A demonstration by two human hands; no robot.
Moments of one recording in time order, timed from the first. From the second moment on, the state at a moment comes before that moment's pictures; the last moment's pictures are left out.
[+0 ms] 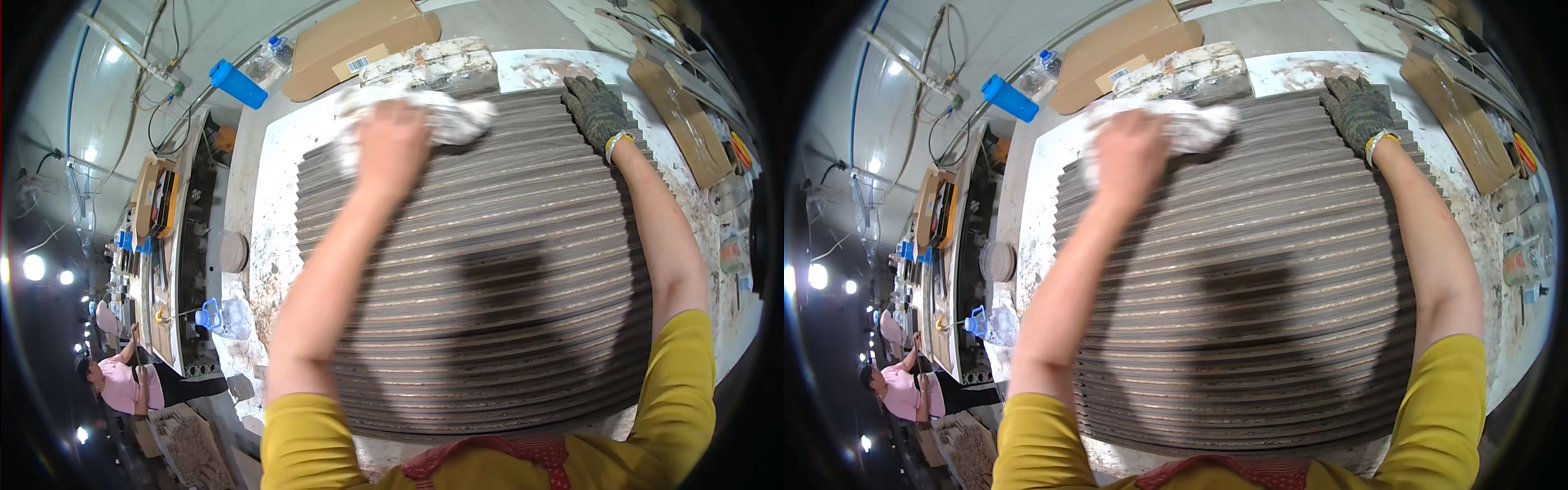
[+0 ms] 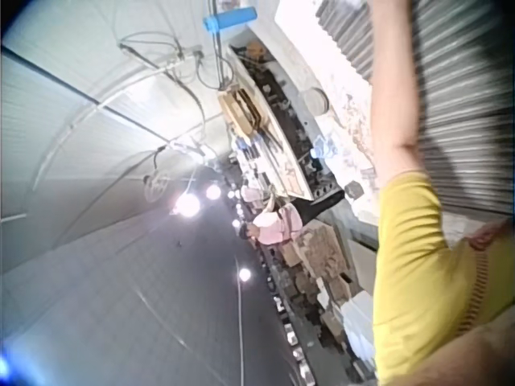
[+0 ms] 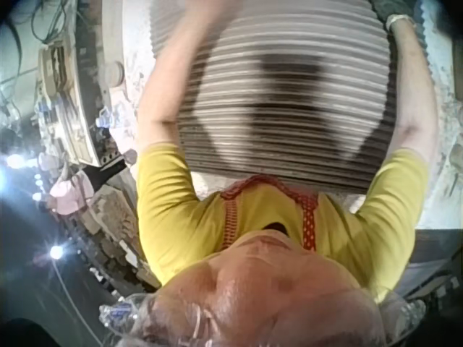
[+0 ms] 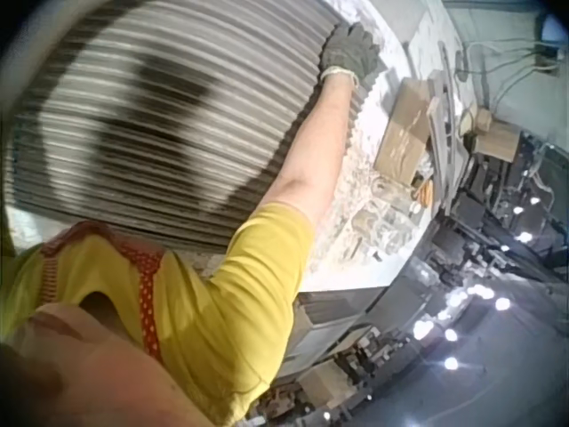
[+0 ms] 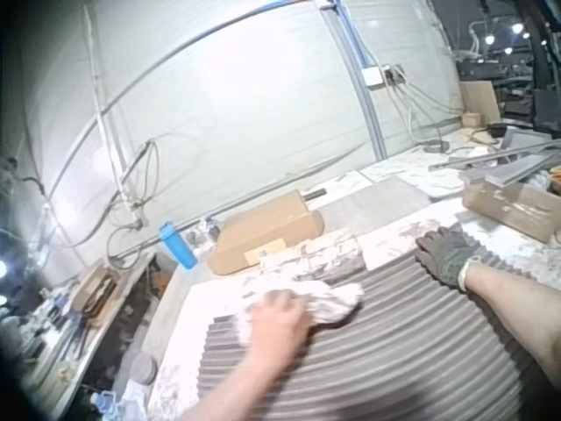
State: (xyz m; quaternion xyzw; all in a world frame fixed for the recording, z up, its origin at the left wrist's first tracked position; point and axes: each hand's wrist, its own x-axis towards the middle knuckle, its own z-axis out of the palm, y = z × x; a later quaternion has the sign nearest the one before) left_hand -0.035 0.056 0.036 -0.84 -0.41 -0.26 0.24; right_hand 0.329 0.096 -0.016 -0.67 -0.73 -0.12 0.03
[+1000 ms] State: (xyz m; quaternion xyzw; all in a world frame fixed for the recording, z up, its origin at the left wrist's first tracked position) left_hand -0.185 0.027 -0.016 -0.77 -0.64 -0.06 0.06; right_hand 0.352 0.102 -0.028 -0.66 -0.74 -0.14 0.05
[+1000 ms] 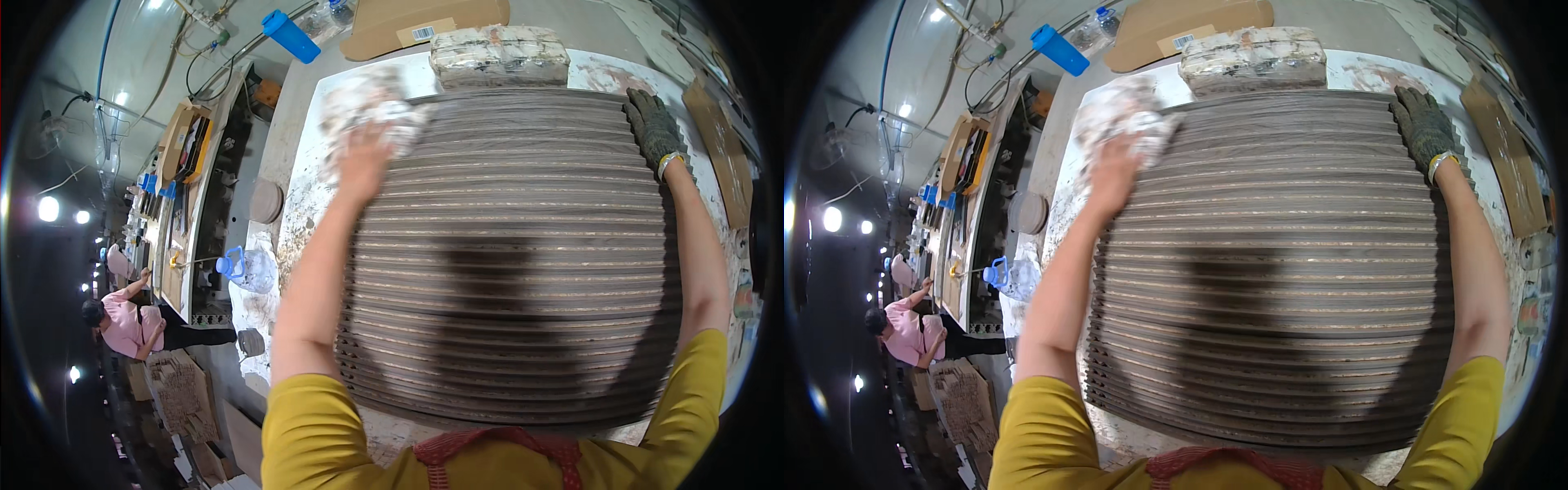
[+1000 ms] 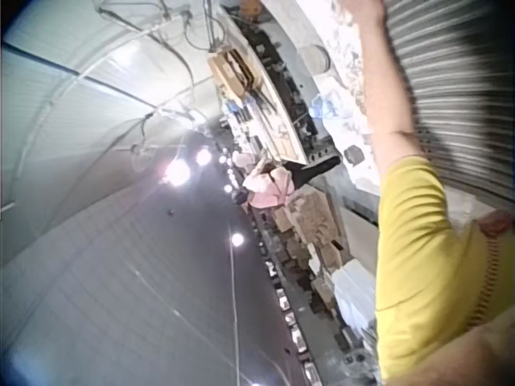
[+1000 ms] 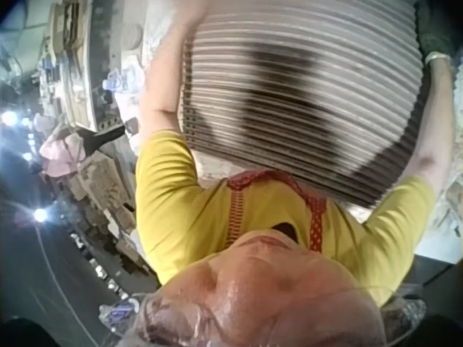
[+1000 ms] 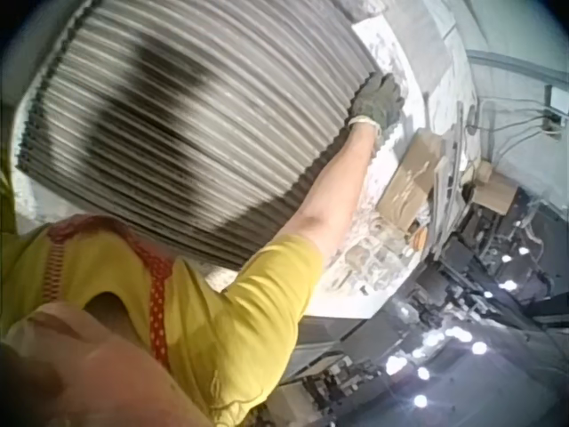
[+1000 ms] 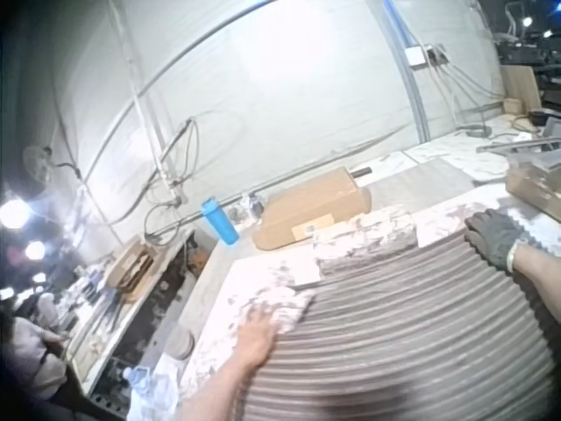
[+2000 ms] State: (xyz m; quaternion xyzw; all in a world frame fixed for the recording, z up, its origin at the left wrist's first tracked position) left_hand -0.064 -0.033 0.025 -0.85 -0.48 -0.22 0.08; right_hand 0.337 0.097 -0.019 -0.60 -0.77 -0.18 -0.07
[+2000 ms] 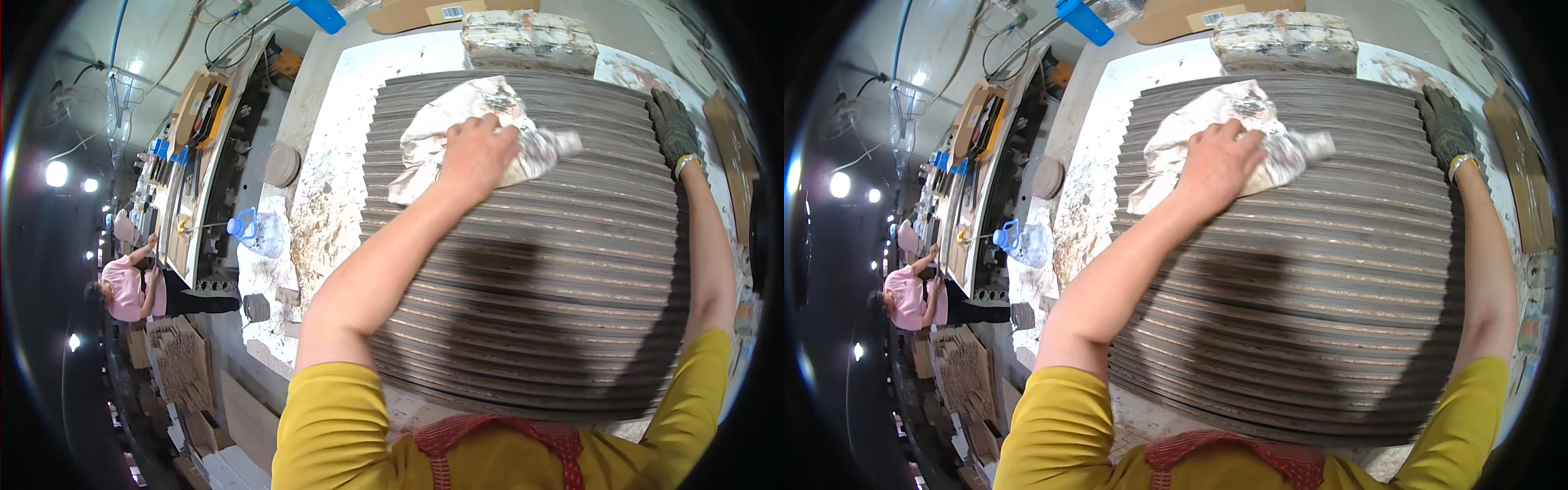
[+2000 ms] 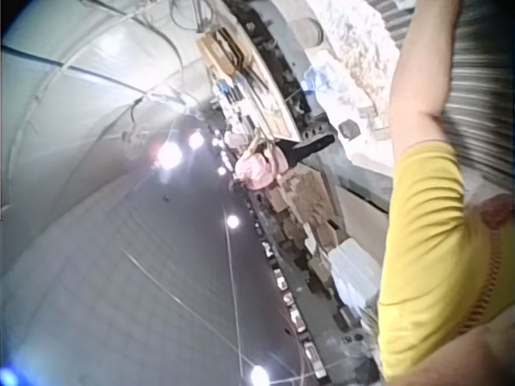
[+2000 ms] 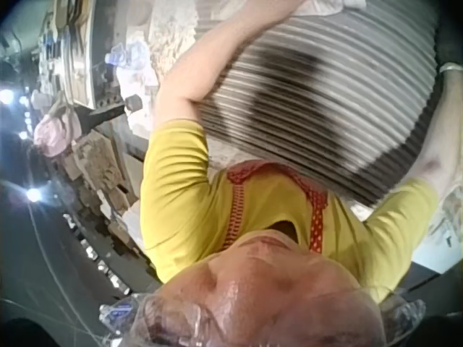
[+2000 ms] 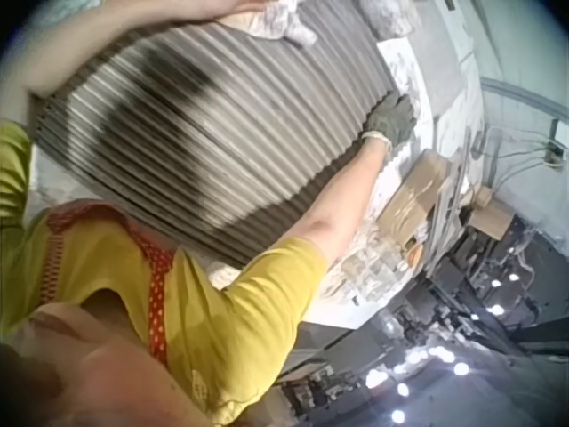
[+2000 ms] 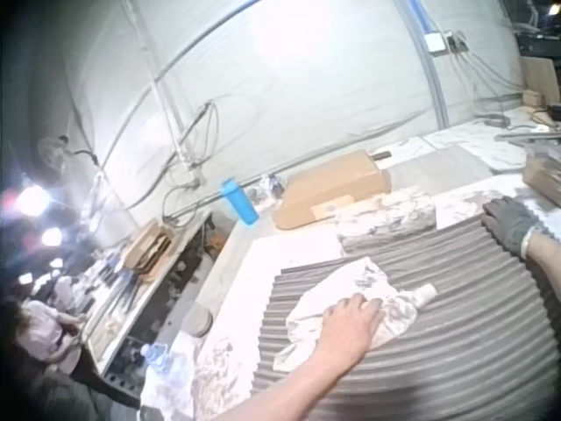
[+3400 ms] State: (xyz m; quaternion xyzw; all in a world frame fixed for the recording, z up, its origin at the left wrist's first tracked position) left_hand -0.047 -0.122 -0.011 -0.88 -0.45 -0.13 -0.01; right_hand 0.331 -0.104 0.018 -0.61 -0.79 -0.05 0.02
